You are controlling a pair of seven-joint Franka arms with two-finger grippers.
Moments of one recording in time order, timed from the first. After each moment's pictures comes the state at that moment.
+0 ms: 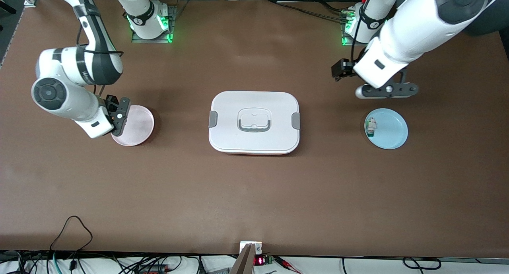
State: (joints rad) left arm -0.07 0.19 -0.34 -1.38 -0.09 1.41 -0.52; right arm 0.03 0.25 0.07 -1.97 -0.16 2.03 -1.20
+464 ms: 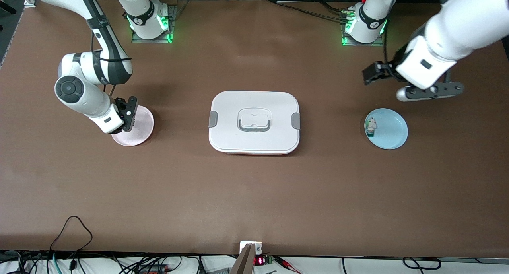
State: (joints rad) left arm -0.07 0.15 -0.18 -1.40 -0.09 1.39 -0.40; right arm -0.01 0.25 0.07 -2.22 -0.17 2.39 -1.27
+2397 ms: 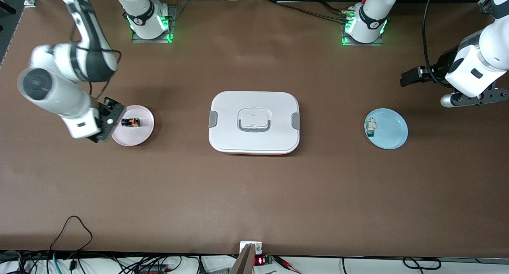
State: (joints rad) left arm -0.04 0.12 -0.07 -1.44 -0.09 1.35 -0.27; right arm -0.06 0.20 0.15 -1.89 -0.07 2.02 -0.96
